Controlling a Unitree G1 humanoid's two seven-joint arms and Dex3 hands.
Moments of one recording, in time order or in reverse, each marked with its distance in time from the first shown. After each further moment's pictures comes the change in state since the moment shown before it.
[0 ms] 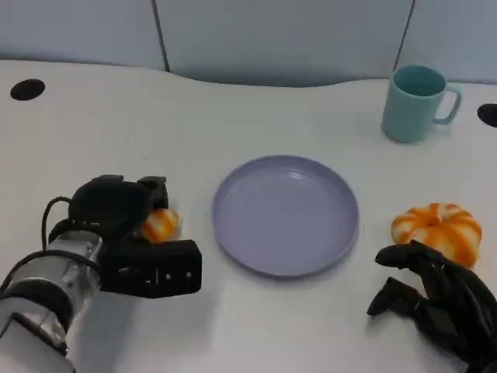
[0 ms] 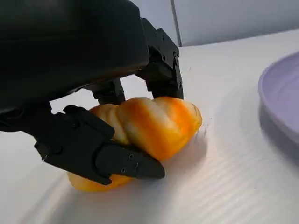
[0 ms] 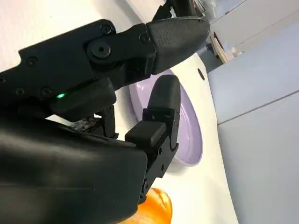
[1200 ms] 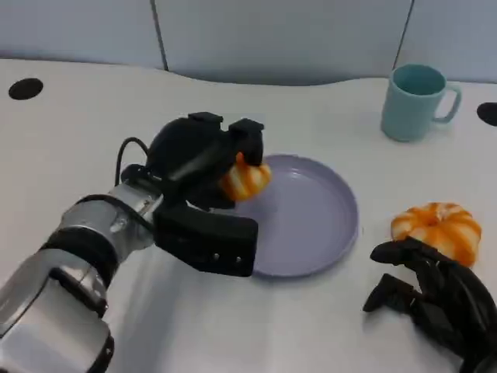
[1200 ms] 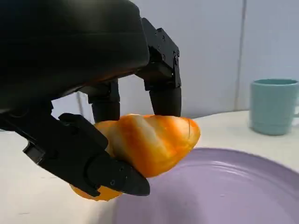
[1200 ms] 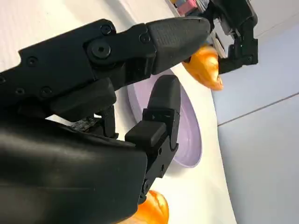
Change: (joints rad) left arm -0.159 -0.099 -0.063 -0.053 0.077 -0.252 0.123; right arm -0.022 0.004 0.013 0.023 -0.007 -0.017 -0.005
